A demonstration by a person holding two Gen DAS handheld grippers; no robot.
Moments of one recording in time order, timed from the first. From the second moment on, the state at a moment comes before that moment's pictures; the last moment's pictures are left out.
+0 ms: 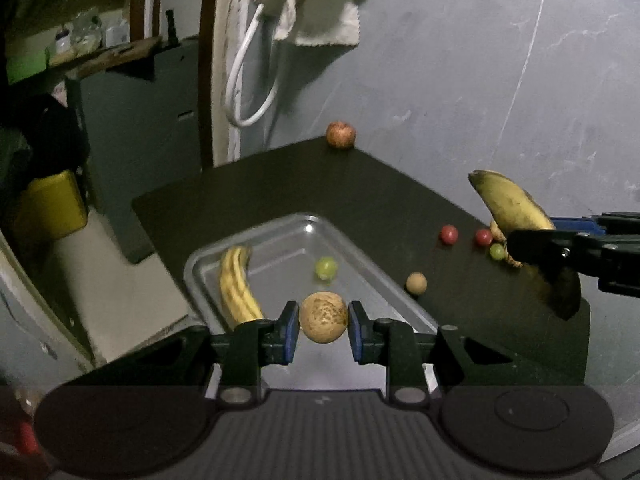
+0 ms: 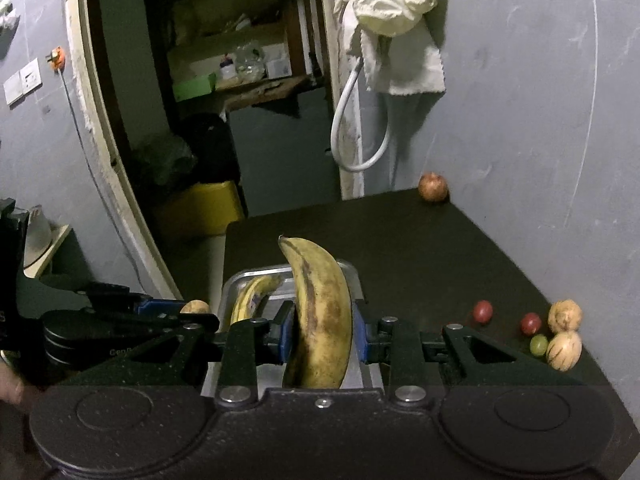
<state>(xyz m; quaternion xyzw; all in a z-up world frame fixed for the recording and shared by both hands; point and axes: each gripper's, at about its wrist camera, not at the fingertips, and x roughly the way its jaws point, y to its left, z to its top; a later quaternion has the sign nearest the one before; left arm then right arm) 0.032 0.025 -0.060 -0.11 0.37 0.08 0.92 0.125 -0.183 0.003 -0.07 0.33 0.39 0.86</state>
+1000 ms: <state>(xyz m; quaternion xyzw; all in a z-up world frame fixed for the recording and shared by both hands) 0.065 0.047 -0.144 -0.13 0.44 0.06 0.88 0.184 -0.103 -0.076 -0.12 0.42 0.41 0.80</state>
